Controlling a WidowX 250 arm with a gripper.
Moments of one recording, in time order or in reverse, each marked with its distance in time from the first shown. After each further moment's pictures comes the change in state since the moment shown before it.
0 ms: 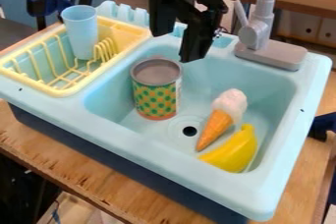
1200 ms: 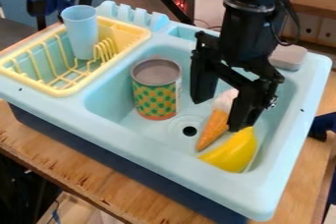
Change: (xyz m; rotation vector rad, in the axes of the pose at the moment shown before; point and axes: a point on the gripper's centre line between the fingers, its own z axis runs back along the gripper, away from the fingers) arm 0.005 -0.077 -0.032 -0.149 0.052 -0.005
